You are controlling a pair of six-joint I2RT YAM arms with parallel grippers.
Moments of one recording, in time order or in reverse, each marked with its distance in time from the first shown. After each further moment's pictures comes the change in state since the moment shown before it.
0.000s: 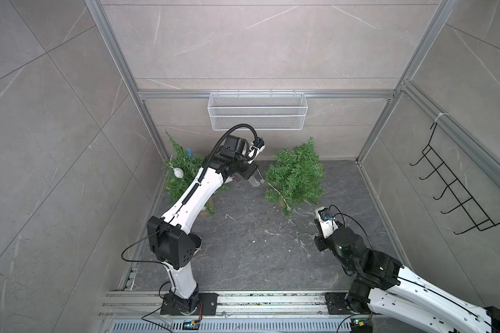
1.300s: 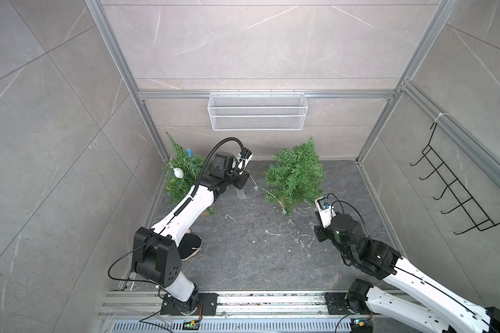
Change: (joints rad) left arm 0.063 -0.202 -0.475 0.393 0.022 -0.122; right arm -0.118 0.129 0.124 -0.010 -0.085 -0.038
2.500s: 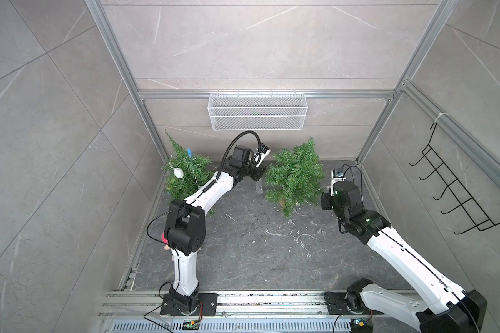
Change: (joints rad) left arm -0.046 0.377 0.299 0.082 0.187 -0.016; right arm -0.367 0.321 0.244 0.063 -0.047 0.112
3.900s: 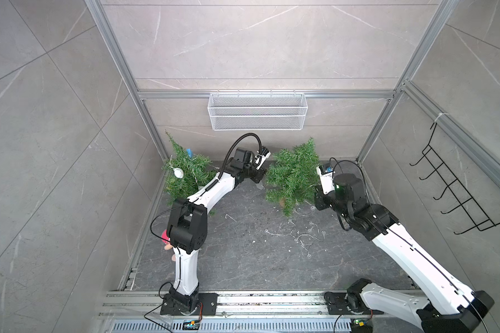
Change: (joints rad) left arm 0.000 0.014 -0.006 0.000 -0.002 0.008; right arm 0.064 0.068 0.219 -0.151 -0.226 -0.140
